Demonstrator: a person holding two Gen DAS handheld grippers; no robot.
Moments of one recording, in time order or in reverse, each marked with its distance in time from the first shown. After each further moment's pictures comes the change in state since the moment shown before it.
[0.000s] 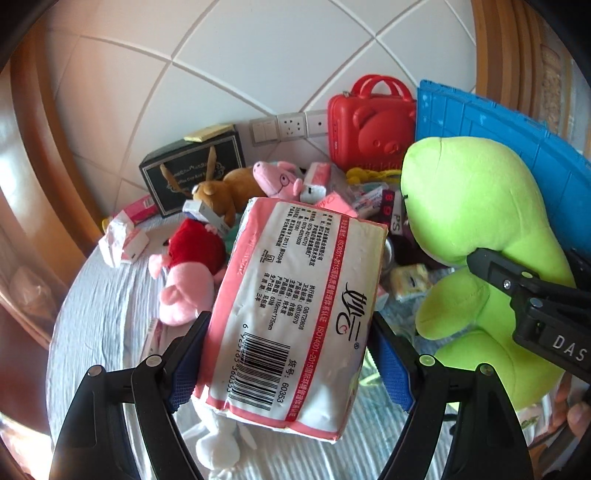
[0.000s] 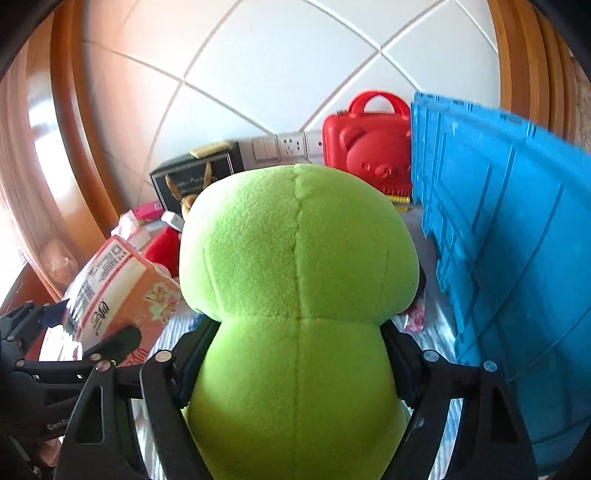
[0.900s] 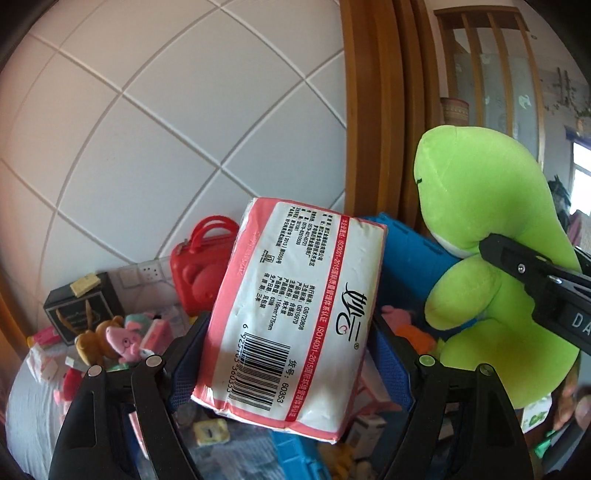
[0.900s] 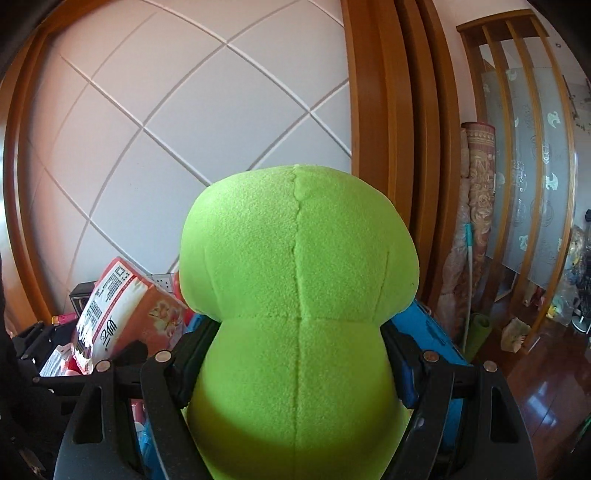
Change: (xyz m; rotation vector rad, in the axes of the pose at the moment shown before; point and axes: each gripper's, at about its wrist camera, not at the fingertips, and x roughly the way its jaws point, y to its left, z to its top) left arm -0.115 -0.298 0.166 0.098 -0.302 -0.268; right arm -0.214 -0.269 0.126 0.057 -0.311 -0.308
